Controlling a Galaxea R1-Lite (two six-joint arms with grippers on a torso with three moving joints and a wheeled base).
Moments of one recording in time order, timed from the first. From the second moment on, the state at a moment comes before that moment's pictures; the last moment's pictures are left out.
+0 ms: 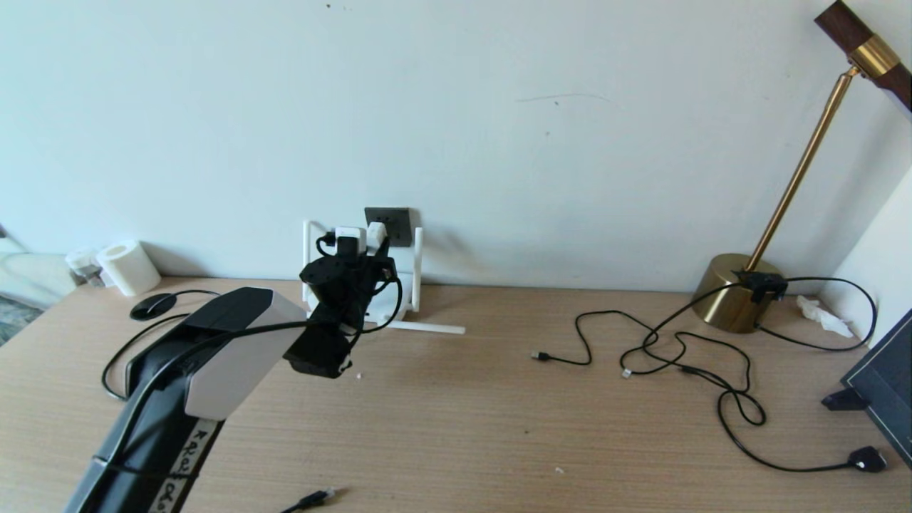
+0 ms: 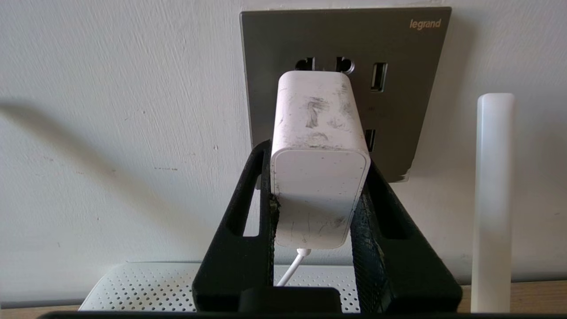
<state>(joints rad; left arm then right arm) -0.25 2.67 -1.67 -1.34 0.11 0.11 0.00 0.00 0.00 -0.01 -0.03 0.03</state>
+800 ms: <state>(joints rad) -0.27 2.65 -1.66 -1.34 0.11 0.11 0.00 0.00 0.00 -0.01 -0.03 0.03</state>
